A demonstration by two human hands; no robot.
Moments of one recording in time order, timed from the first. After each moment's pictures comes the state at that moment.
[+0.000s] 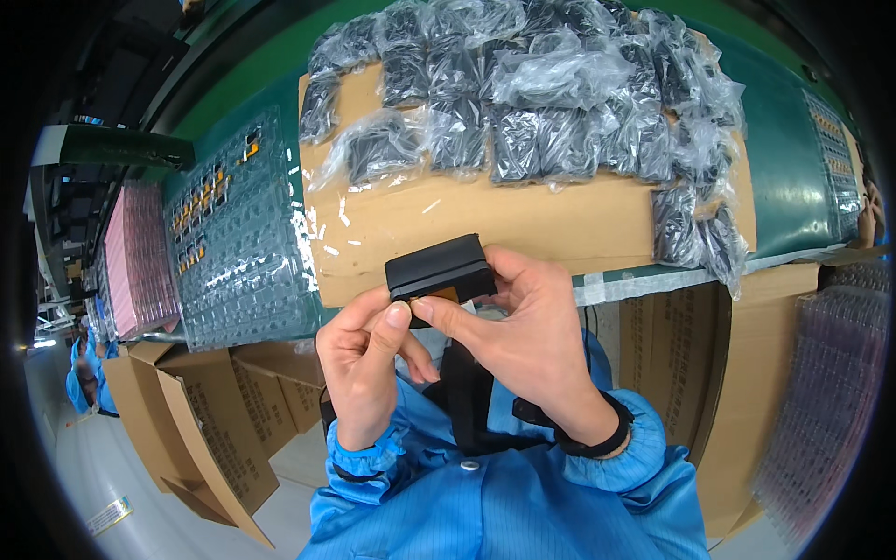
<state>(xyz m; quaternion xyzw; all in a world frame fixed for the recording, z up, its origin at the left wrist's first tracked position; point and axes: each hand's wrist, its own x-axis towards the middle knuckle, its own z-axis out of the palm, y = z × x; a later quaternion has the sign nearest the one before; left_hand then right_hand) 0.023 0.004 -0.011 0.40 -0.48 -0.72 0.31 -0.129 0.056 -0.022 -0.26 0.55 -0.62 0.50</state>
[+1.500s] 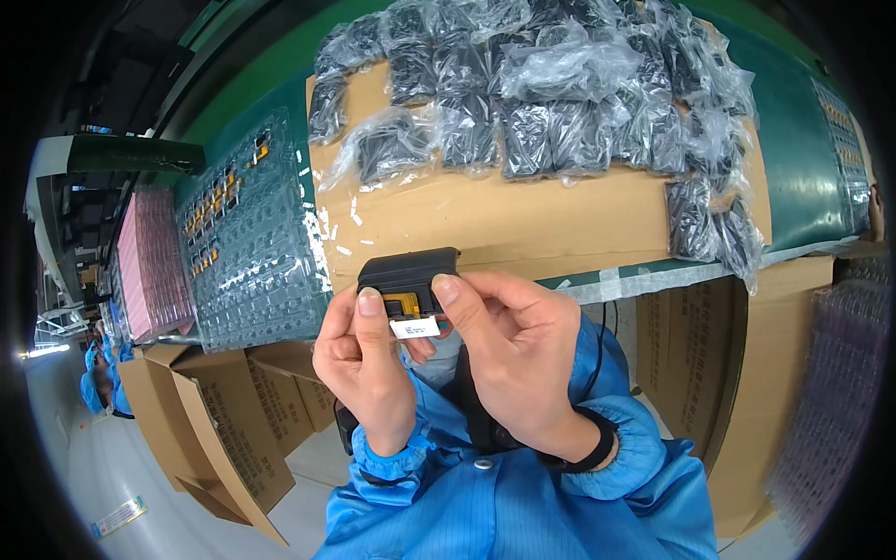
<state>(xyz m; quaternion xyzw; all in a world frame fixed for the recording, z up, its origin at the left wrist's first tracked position) 0.006 0.012 -0.010 0.49 -0.47 -0.59 0.44 -0.095 0.059 -0.017 -0.15 0.52 -0.73 0.42</state>
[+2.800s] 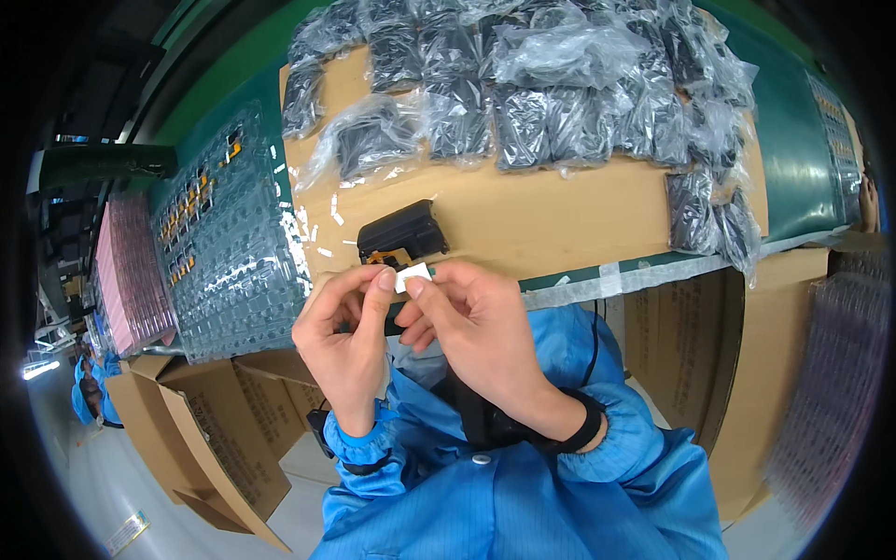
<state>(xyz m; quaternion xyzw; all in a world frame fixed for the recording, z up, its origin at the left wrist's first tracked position) 0.027 -0.027 -0.040 0.53 -0.67 -0.40 0.33 -0.088 0.040 -0.051 -0.11 0.52 -0.61 0.59</state>
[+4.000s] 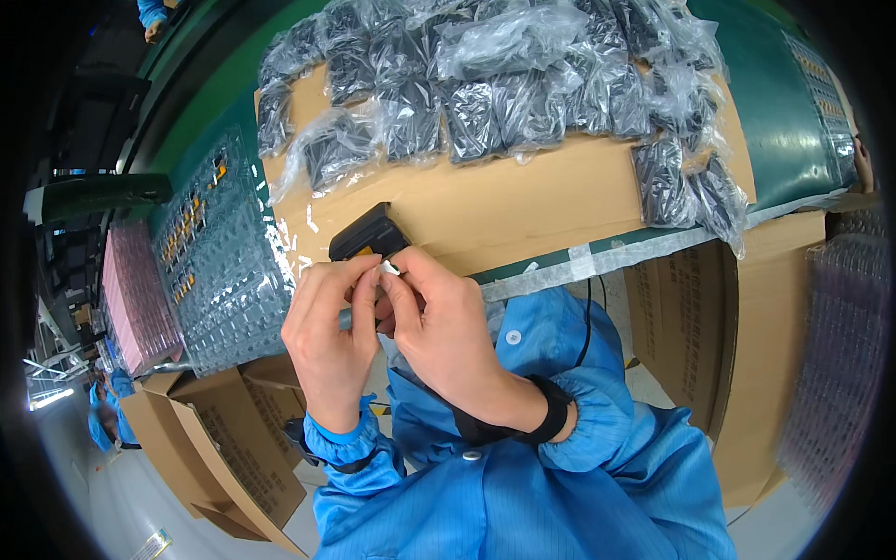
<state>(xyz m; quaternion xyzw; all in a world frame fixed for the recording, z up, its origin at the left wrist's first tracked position) 0.016 -0.034 -0.027 0.35 -0.87 -0.21 0.26 -0.077 0.038 -0.052 -0.18 0.58 -0.64 0.48</state>
